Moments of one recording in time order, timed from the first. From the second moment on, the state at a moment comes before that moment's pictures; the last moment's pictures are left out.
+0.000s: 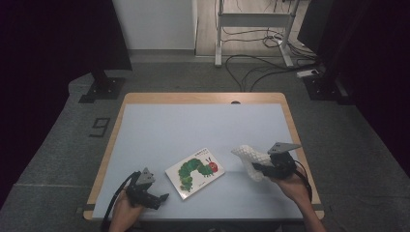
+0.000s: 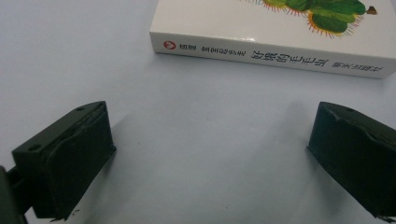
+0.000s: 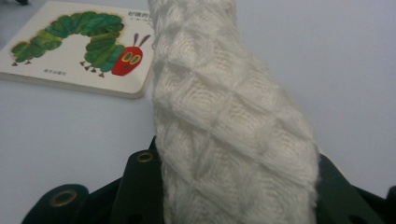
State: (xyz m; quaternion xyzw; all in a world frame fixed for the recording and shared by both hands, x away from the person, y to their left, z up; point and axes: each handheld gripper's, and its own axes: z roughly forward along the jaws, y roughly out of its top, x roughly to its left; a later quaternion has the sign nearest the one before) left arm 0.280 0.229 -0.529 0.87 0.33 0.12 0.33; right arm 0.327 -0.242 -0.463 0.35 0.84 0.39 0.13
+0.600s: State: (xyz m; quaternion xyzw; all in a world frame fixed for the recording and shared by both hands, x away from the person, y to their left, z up) left arm 0.280 0.229 -0.529 0.87 0.33 0.12 0.33; right arm 0.338 -0.196 -0.456 0.31 0.85 0.40 0.12
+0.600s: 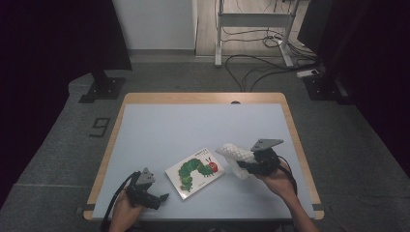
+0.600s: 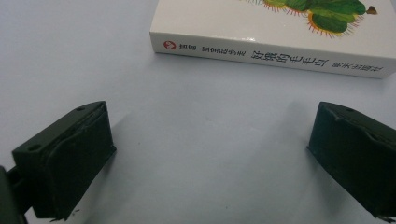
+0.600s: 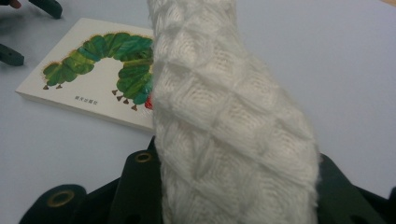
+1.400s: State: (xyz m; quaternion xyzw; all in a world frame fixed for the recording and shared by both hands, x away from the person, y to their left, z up) left arm 0.280 0.229 -0.529 0.87 0.33 0.12 0.33; right arm 0.363 -0.131 -0.480 0.29 0.87 0.38 0.12
